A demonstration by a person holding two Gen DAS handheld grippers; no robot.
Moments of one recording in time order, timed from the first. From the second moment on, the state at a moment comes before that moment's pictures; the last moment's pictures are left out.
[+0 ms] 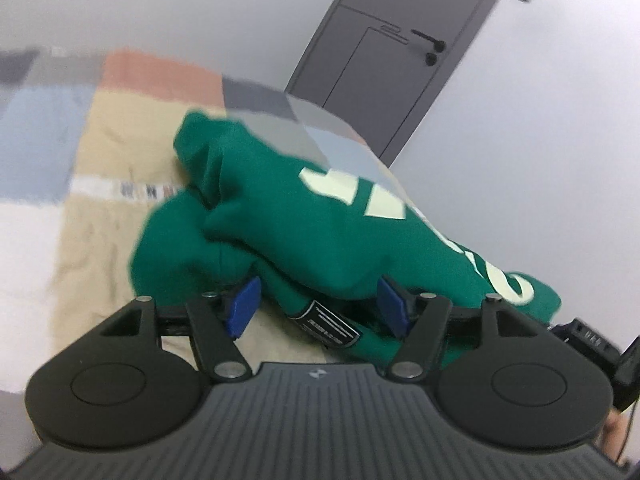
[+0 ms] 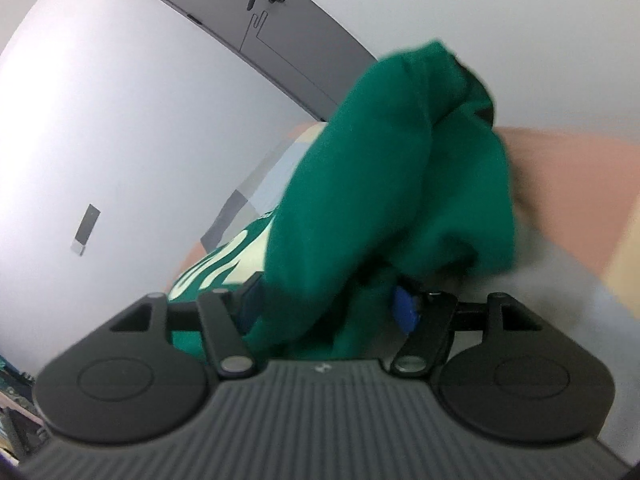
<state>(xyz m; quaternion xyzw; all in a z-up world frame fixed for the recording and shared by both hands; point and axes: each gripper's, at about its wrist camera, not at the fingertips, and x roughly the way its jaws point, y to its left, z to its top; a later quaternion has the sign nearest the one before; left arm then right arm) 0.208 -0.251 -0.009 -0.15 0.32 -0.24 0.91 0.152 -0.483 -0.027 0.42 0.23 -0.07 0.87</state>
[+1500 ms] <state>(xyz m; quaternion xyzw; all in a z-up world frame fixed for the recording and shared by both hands) -0.107 -0.125 0.103 -0.04 0.17 -0.22 0.96 -0.055 -0.227 0.142 0.06 0.17 -0.01 0.98</state>
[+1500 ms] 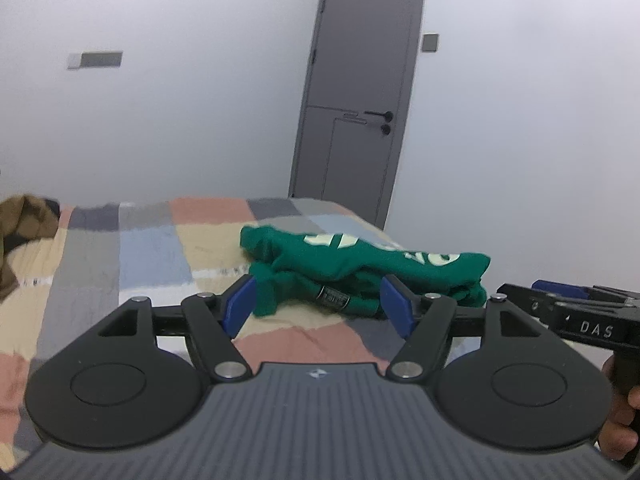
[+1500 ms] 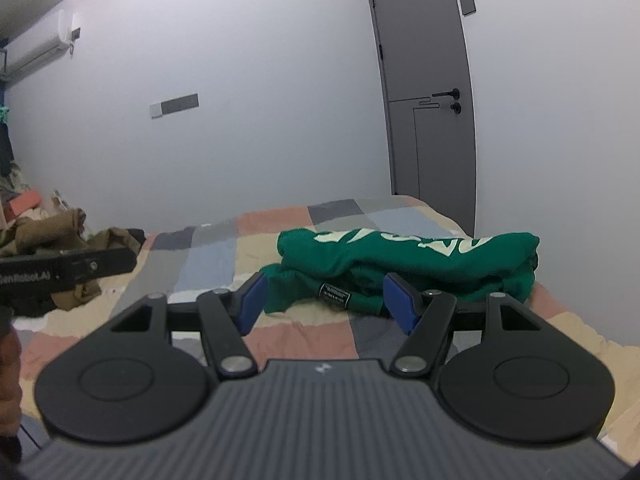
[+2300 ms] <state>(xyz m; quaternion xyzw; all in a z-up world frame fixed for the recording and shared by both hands) -0.097 -0.106 0.093 -0.04 0.17 -0.19 0.96 -0.059 -0.234 0.125 0.06 0.20 -0.06 0.98</state>
